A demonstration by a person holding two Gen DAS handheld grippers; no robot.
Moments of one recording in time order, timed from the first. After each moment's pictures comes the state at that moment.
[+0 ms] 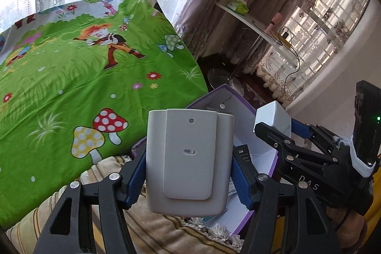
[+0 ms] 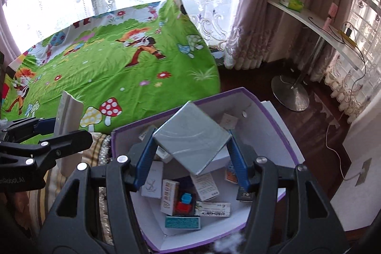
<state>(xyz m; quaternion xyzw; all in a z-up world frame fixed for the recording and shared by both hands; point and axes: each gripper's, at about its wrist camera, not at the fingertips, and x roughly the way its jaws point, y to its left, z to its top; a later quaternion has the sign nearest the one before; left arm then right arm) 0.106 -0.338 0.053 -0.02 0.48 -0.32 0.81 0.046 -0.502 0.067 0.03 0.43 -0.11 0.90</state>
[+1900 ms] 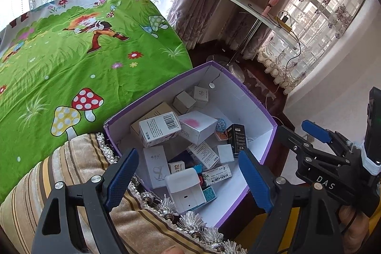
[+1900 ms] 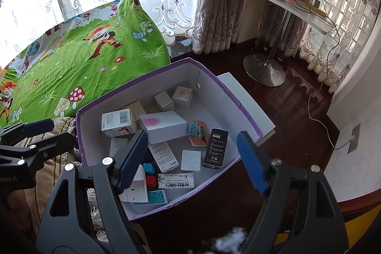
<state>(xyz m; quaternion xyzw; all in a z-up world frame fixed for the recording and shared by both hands) 0.071 -0.376 0.040 0.00 0.50 -0.31 0.80 -0.013 -0.550 0.058 0.06 0.45 -0.17 0.88</state>
